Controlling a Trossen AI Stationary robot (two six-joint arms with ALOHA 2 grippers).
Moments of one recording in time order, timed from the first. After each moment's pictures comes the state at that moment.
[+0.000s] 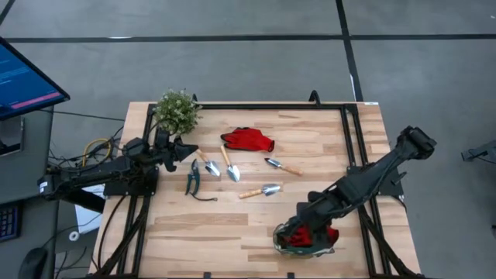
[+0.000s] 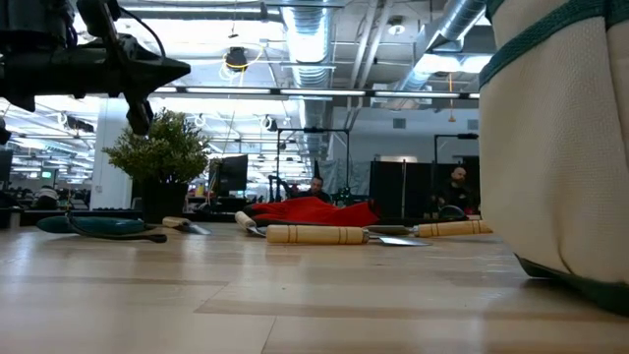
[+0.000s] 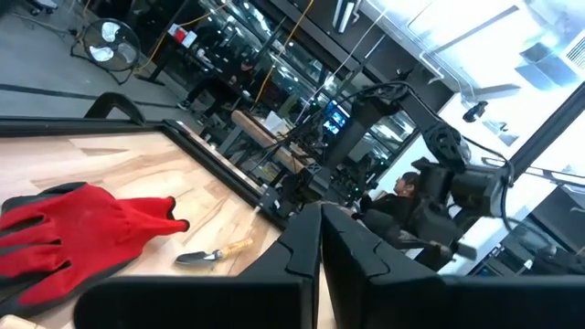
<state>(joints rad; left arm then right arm) 0.34 0.21 0.01 0.52 0.18 -0.69 0.60 1.45 1.19 -0.88 -0.15 0.76</state>
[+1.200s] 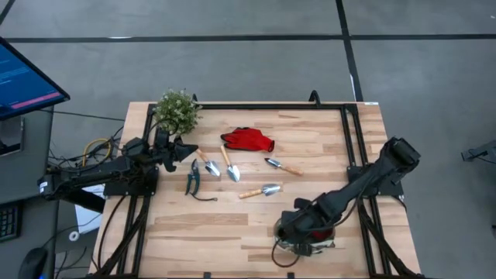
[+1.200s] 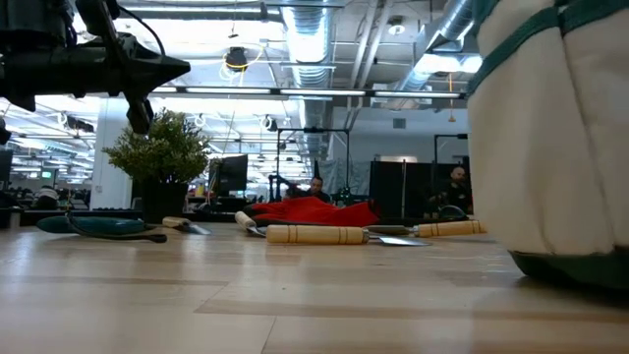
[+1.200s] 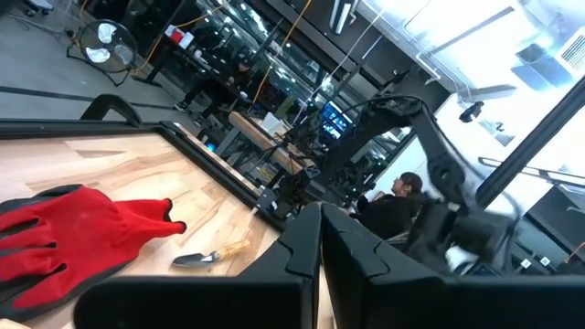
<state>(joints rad) 0.34 0.21 0.01 0.53 0.18 -0.69 0.61 1.68 1.27 -0.79 0.00 0.75</state>
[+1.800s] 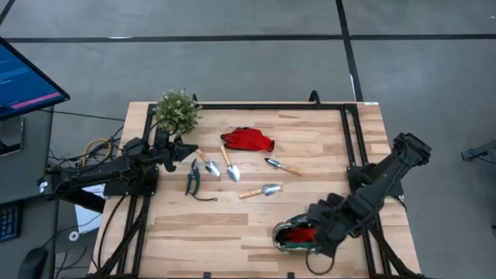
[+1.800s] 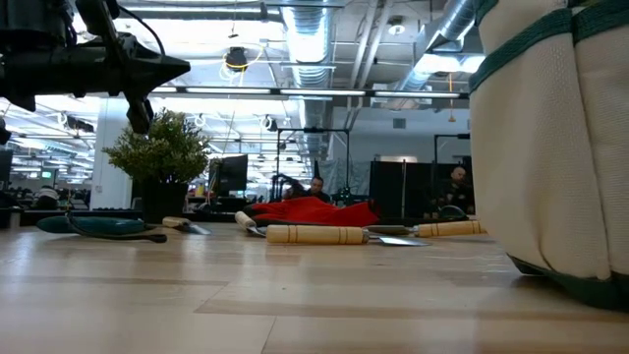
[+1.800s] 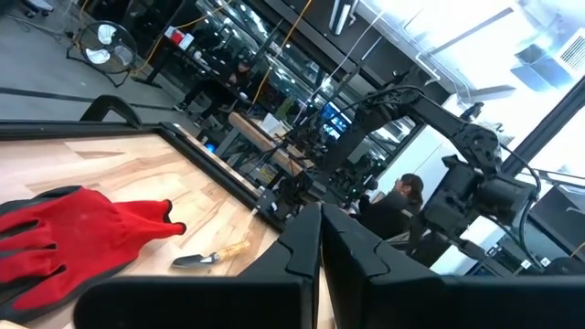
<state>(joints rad) 0.34 0.21 0.01 0.54 0.18 -0.69 0.76 1.59 1.47 -1.26 0.03 1.15</state>
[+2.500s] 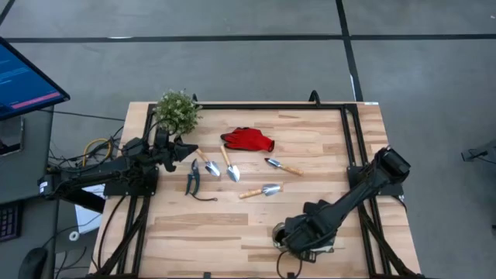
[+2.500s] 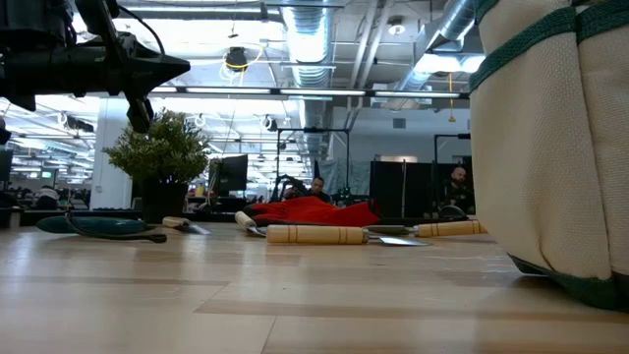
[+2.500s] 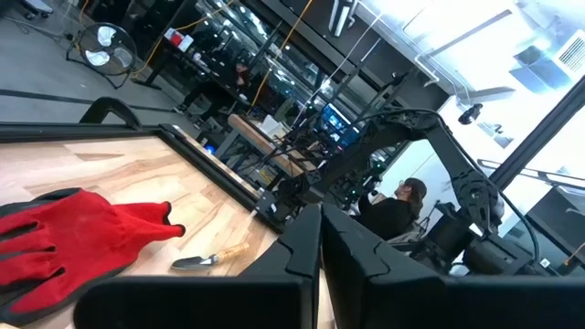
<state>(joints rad) 0.34 0.21 0.01 0.54 0.18 -0.69 0.67 1.86 1.47 -1.13 -0.05 0.87</state>
